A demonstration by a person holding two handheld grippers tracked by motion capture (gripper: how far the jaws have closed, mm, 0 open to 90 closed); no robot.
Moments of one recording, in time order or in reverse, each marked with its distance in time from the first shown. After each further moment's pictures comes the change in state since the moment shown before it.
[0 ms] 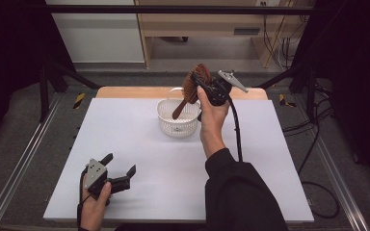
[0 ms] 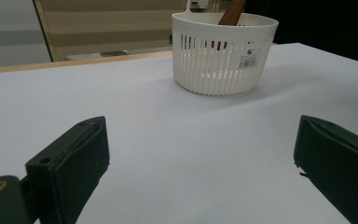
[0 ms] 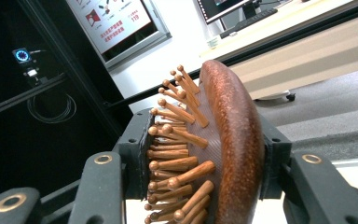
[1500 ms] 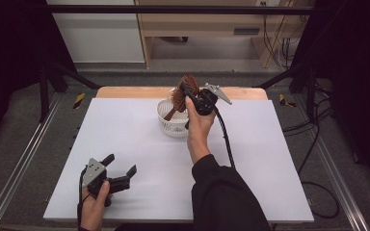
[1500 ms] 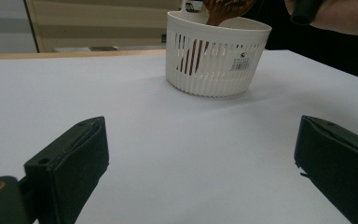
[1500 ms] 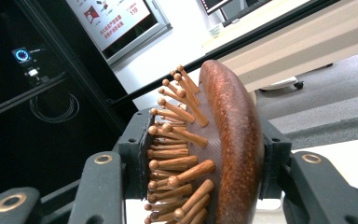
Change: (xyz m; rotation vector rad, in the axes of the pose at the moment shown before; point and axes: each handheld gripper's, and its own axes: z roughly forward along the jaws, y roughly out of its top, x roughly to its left) left arm 0.002 -0.001 0.002 -0.002 -0.041 -0.064; right arm 0.003 -0.055 0.021 0.000 0.007 0.056
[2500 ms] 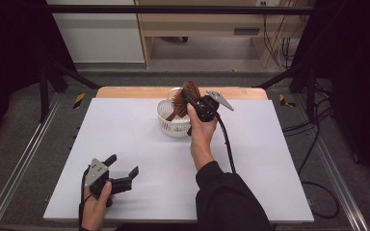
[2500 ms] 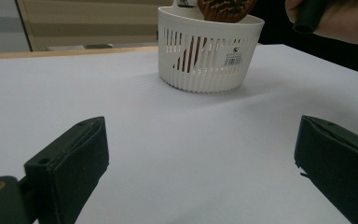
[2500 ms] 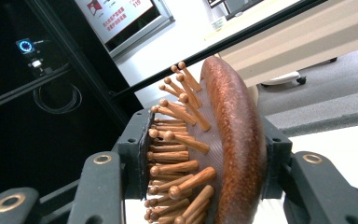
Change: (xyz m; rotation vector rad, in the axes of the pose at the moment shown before) left arm -0.004 0.000 0.002 0.015 -0.013 0.022; right arm -0.008 -0.012 -0.014 0.022 0.016 -0.013
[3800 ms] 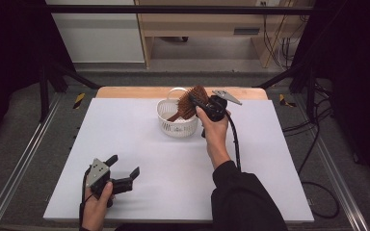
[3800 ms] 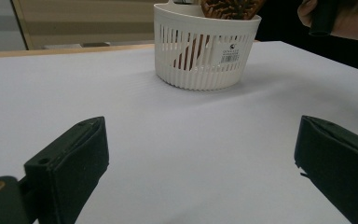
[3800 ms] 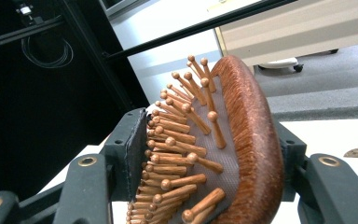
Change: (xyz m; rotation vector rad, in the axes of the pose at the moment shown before) left arm -0.002 -0.001 0.002 0.009 -0.015 0.002; right arm -0.030 0.014 -0.008 0.142 0.013 -0.137
